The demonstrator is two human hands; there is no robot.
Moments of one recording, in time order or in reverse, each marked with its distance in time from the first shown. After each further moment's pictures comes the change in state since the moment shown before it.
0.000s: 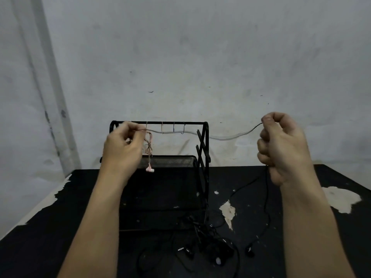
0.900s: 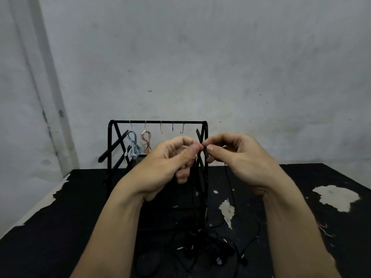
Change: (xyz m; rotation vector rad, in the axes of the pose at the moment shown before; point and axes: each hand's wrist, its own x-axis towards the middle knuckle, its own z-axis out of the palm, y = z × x) left_hand -0.041 0.038 0.029 -0.472 -0.841 -0.232; right_hand -0.025 0.014 0.029 -0.372 -0.554 -0.075
